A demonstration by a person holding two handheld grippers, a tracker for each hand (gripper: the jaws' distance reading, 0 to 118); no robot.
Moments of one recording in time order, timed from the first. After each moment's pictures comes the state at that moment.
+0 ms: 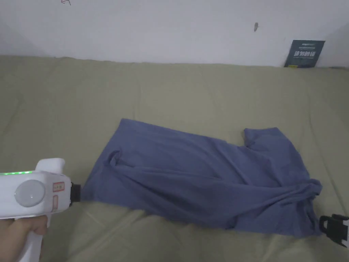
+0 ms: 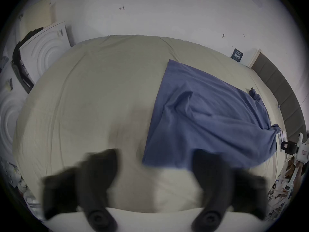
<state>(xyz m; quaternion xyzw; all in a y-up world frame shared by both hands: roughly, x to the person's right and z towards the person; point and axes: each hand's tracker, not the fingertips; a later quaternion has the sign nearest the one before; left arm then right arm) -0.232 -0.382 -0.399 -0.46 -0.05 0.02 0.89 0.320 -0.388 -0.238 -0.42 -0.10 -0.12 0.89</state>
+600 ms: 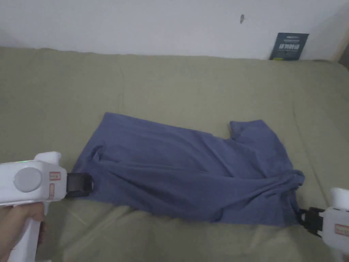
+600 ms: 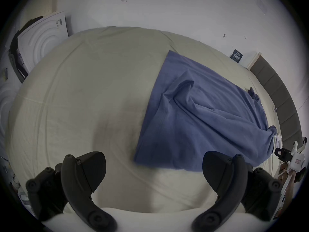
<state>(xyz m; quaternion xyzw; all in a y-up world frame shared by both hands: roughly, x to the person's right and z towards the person) -0.207 -0.409 -0.449 -0.51 -0.08 0.04 0.86 0.344 -0.407 -0.251 -0.44 -0.10 -0.13 0.88</state>
